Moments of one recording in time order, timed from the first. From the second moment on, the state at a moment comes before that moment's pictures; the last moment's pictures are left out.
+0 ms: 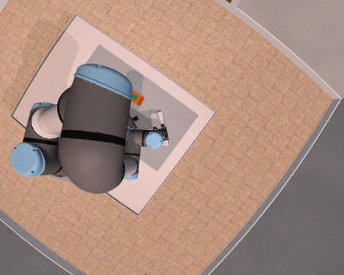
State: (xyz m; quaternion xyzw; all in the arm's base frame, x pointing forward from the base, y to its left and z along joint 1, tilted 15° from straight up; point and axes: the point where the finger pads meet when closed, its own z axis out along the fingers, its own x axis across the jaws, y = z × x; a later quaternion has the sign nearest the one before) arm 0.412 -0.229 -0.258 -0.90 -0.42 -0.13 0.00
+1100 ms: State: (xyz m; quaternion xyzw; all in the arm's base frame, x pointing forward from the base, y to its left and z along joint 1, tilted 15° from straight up) arm 0.400 -0.238 -0.202 -0.90 -0.42 -0.14 0.00
